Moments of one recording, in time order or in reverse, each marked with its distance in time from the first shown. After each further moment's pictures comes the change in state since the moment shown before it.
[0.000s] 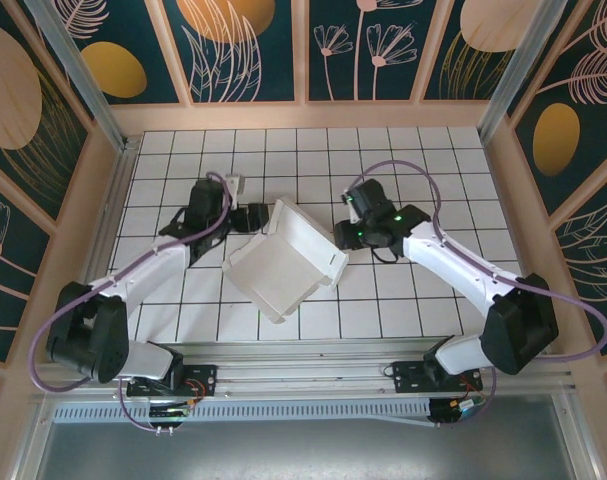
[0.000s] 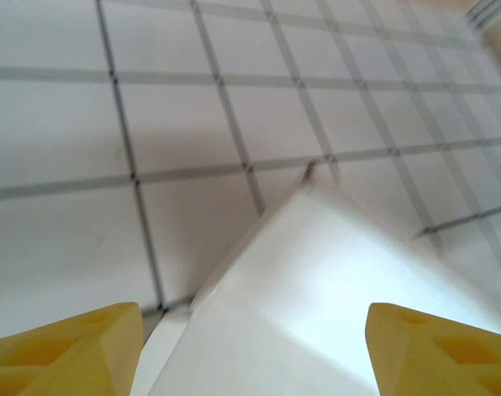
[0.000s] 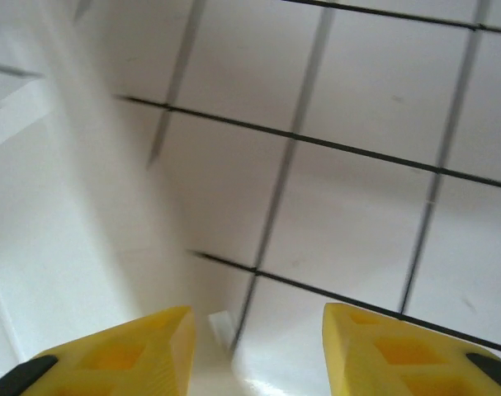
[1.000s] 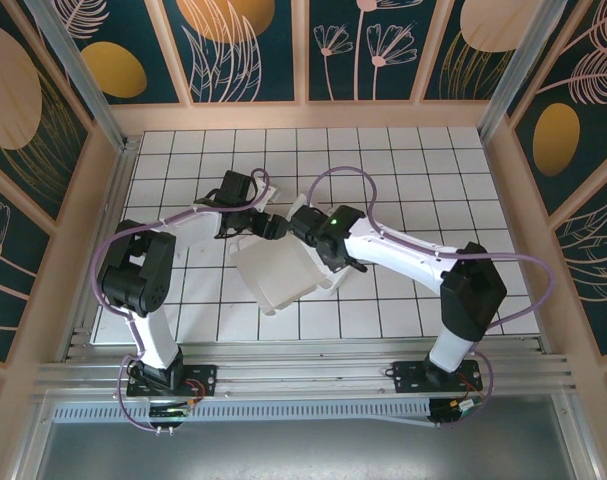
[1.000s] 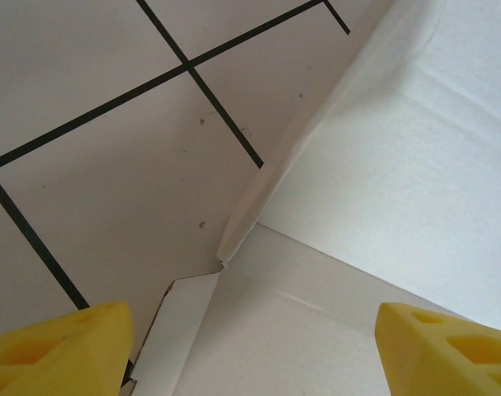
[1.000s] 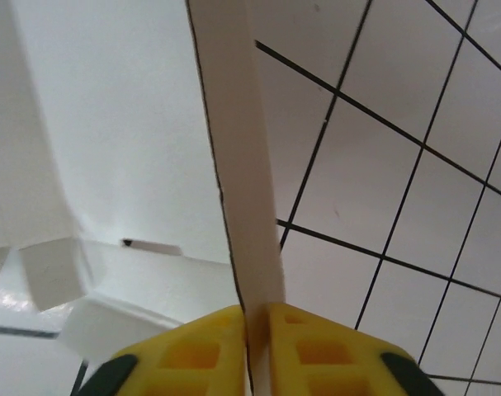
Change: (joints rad) left arm 0.000 0.452 0.309 -0.145 0.213 0.380; right arm 0.245 0.290 0.230 -0.437 0.471 0.081
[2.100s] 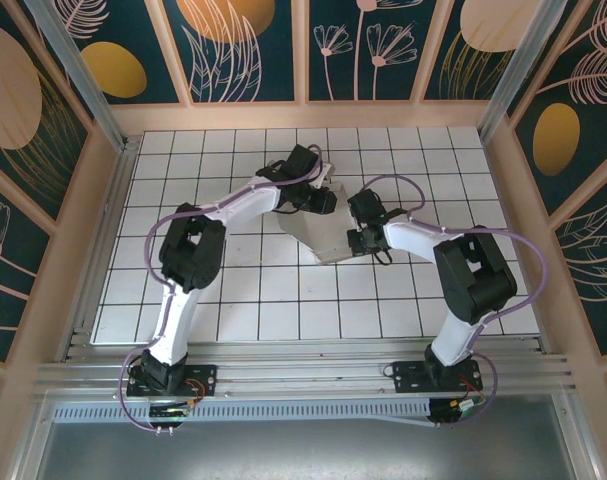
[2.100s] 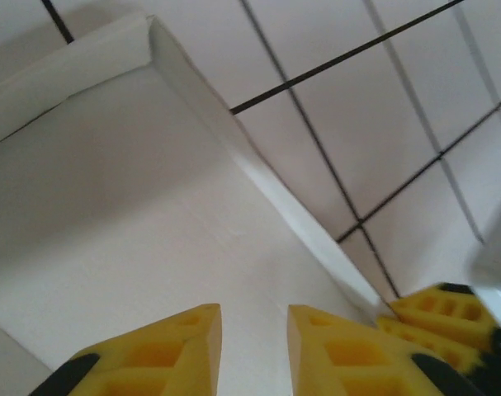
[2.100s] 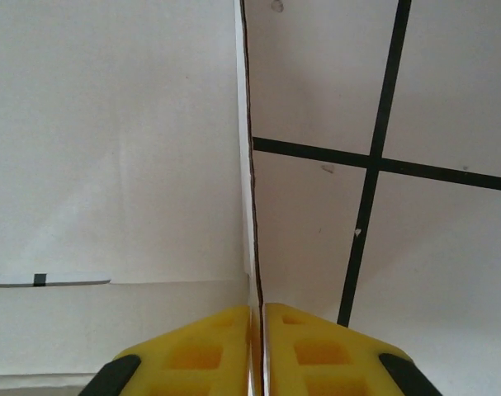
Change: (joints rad) left arm -0.230 0.412 0.717 -0.317 -0.082 -0.343; right arm -0.427 0.038 -0.365 0.698 -0.422 -0.147
